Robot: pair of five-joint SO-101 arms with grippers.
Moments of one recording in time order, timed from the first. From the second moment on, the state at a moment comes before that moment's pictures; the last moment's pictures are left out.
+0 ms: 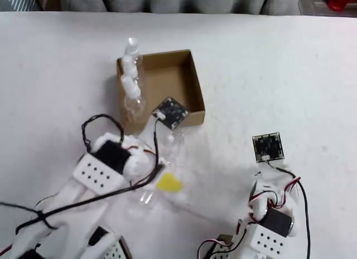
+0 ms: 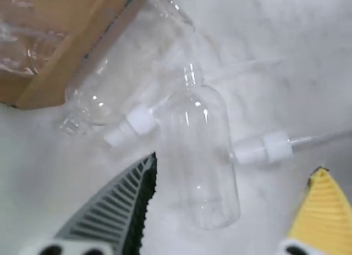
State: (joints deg) left arm 26.9 -39.6 46.6 74.8 -5.2; right arm 22.6 -97.7 96.4 55.7 36.8
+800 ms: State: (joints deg) left arm -18.9 -82.2 69.0 79.6 -5.2; right arm 22.6 -97.7 96.4 55.7 36.8
